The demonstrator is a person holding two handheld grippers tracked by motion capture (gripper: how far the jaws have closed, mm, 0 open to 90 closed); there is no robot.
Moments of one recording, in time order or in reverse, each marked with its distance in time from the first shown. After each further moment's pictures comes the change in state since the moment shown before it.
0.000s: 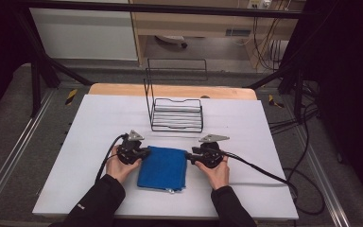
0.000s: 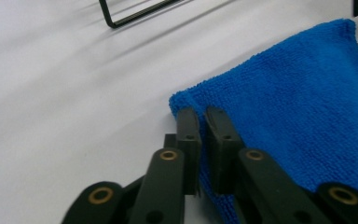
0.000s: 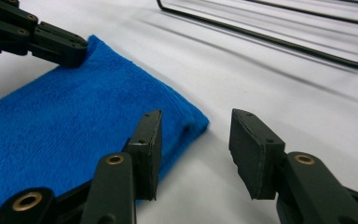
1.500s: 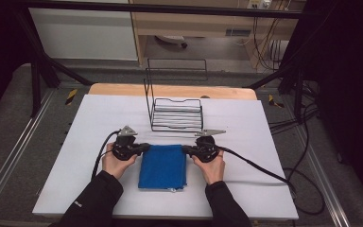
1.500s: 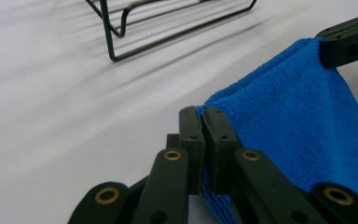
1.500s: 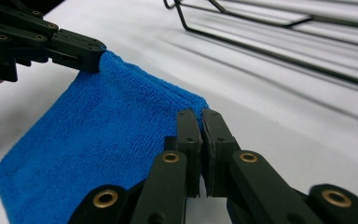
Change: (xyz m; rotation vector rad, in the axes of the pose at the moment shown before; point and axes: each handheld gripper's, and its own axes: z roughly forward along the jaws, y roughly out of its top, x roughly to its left) left arm 0.010 0.004 -0.024 -0.116 -0.097 -0.043; right arm 0.010 0.021 -0.004 -0.019 0.072 0.017
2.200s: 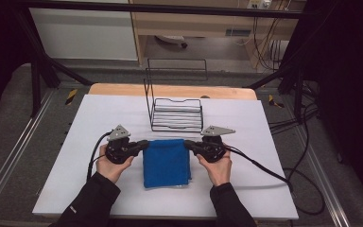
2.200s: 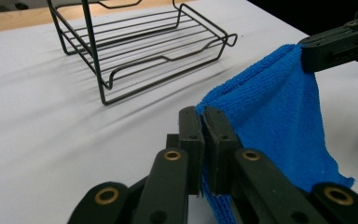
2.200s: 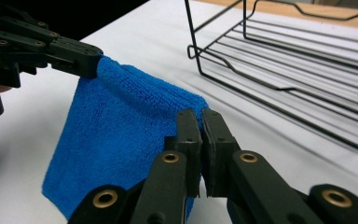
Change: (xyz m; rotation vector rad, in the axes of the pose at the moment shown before) left arm -0.023 0.009 -0.036 -0.141 -0.013 0.023; right arm 0.015 0.015 -0.039 -0.116 0.013 -0.104
